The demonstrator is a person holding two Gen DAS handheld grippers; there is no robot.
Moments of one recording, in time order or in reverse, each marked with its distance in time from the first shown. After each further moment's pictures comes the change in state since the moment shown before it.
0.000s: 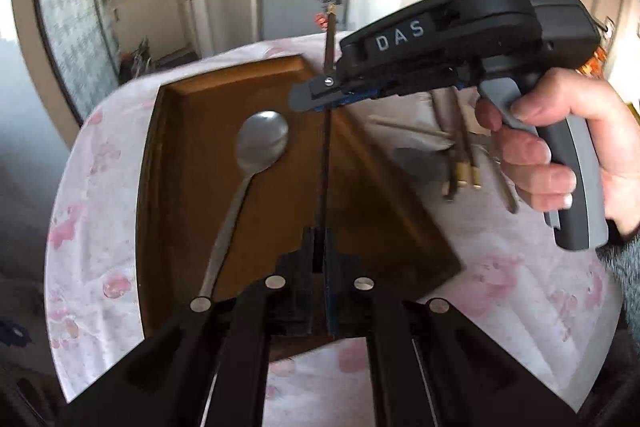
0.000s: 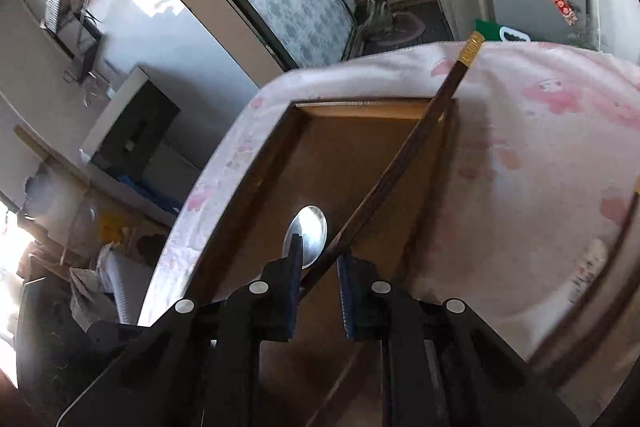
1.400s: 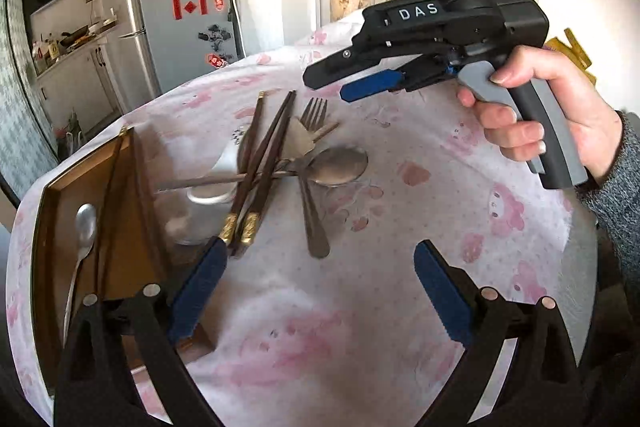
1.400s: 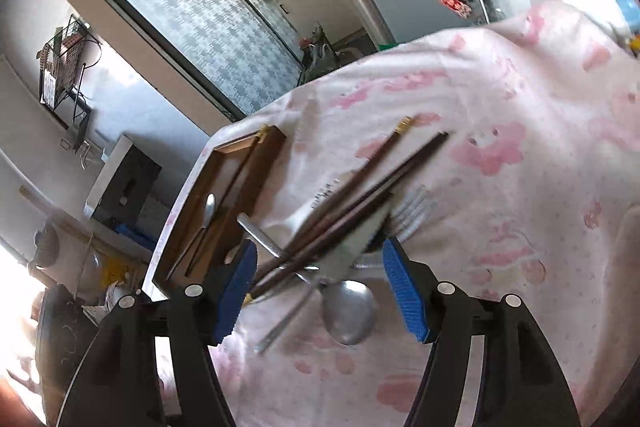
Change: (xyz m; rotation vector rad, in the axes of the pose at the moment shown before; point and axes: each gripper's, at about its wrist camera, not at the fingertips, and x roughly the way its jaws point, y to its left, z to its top) left arm 0.008 -0.156 0.015 0.282 -0.091 -0.151; right arm -0.166 -0.149 -0.086 0.175 -0.187 -0.010
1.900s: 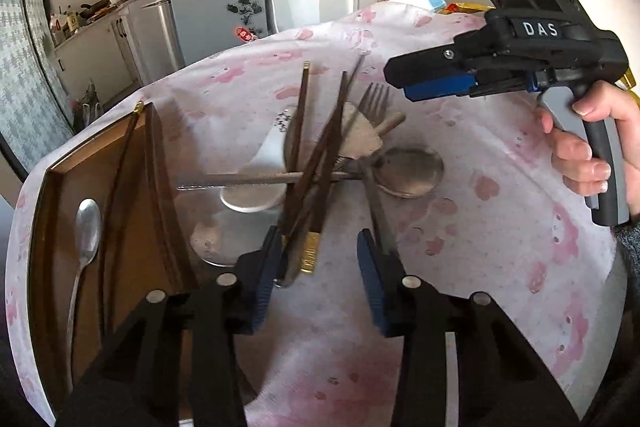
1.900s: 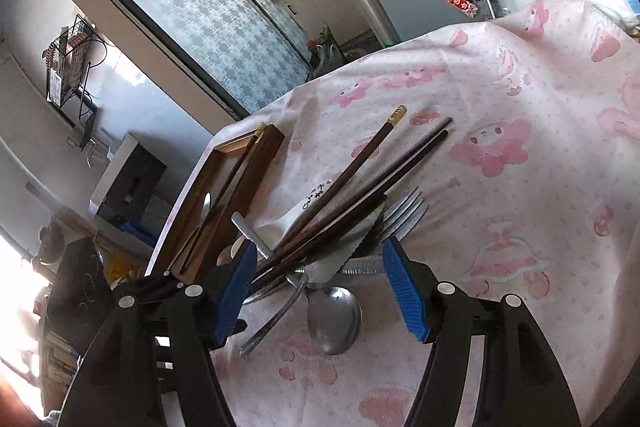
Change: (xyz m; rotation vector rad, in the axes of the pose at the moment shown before) left arm 0.034 0.040 0.011 -0.083 0.080 0.069; right arm 0.009 -0.005 0.002 -0.026 -0.009 0.034
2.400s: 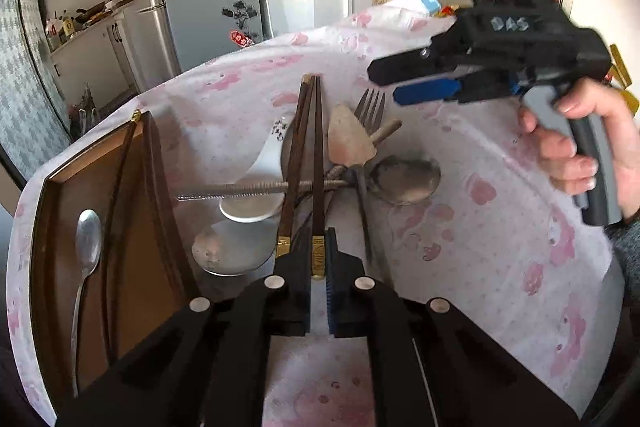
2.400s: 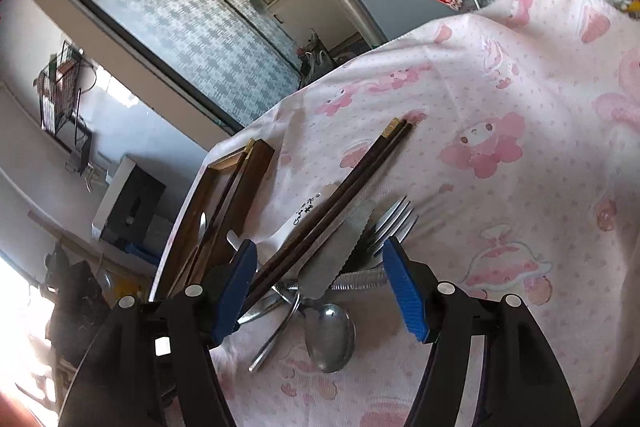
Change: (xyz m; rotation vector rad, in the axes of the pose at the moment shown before) left arm -0.008 0.000 0.006 0.012 -0.017 -0.021; right arm 0.008 -0.015 0.008 0.116 -0.021 0.018
